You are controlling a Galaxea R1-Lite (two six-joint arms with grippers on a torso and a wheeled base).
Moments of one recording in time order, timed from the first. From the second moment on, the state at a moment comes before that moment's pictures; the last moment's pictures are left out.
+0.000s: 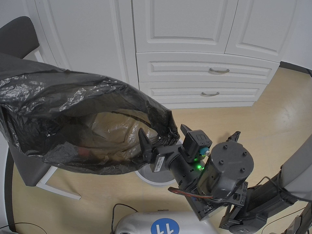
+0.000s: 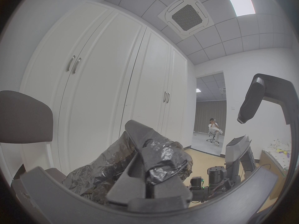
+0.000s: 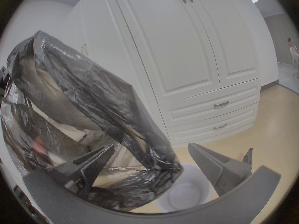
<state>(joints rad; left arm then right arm) -0.62 0.77 -0.47 -0.81 -0.06 0.08 1.06 1.97 -0.76 -1.37 -0.69 0.11</state>
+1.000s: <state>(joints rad) -0.62 0.76 -0.46 -0.83 -0.06 0.08 0.98 1.70 -1.16 -0.21 -0.42 0.90</state>
